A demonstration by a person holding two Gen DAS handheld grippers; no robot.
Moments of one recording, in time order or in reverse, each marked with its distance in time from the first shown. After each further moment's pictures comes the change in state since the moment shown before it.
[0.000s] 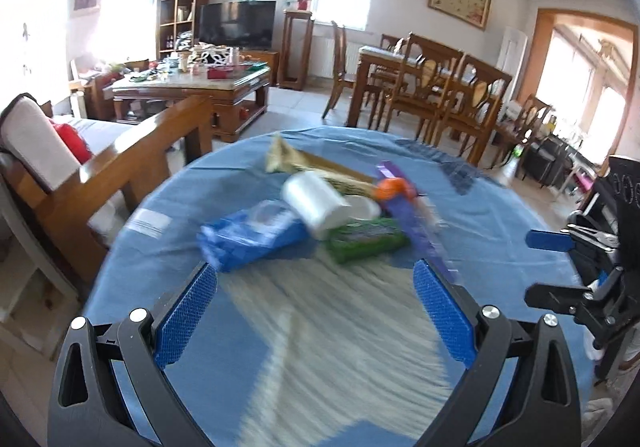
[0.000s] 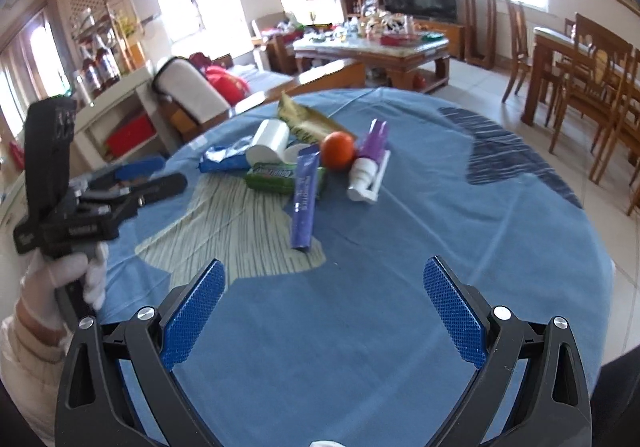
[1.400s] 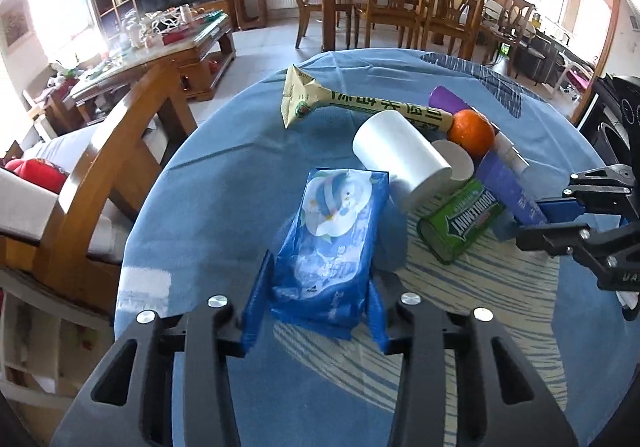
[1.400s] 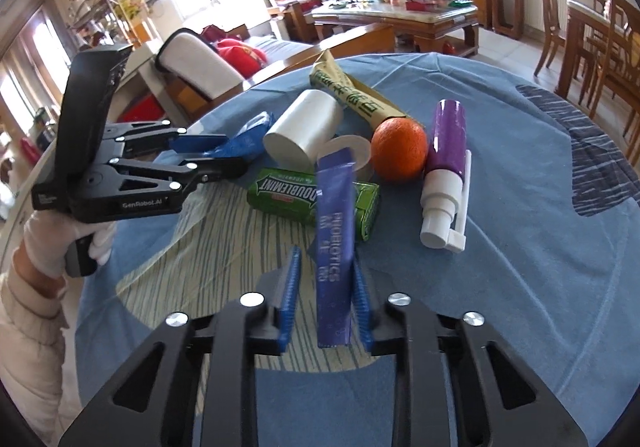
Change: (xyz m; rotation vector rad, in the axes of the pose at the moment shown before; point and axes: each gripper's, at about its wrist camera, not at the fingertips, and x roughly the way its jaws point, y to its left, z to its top) left arm 0.076 0.033 0.027 0.244 0.274 -0.028; right arm 0.088 0.021 0.040 0.014 0.089 0.110
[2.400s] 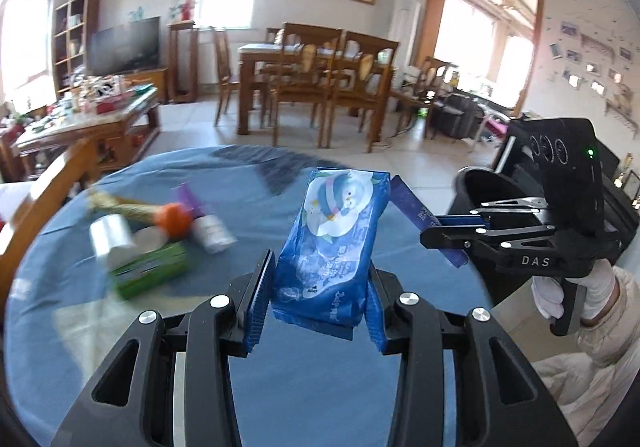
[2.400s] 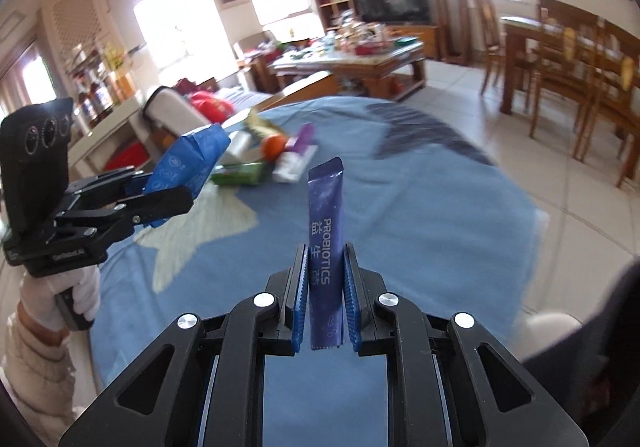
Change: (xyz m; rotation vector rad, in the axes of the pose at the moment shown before) left arm -0.082 -0.212 0.006 0.038 -0.310 -0.271; right arm -0.200 -0.086 -0.118 0.105 -0.211 -0.137
